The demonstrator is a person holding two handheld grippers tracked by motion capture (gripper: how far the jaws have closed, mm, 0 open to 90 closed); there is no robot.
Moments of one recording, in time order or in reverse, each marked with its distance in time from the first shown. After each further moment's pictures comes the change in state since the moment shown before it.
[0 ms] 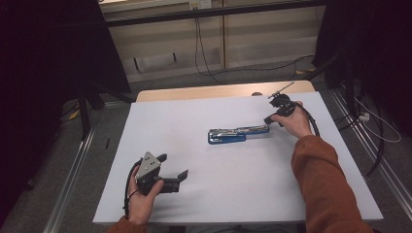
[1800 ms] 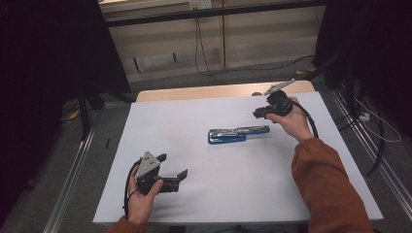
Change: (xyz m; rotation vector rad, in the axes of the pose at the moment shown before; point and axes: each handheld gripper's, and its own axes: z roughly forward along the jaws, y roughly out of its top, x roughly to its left) left arm 0.002 0.000 0.000 -0.001 -0.001 -0.003; right arm 0.039 0.012 -0.031 -0.256 0.082 -0.182
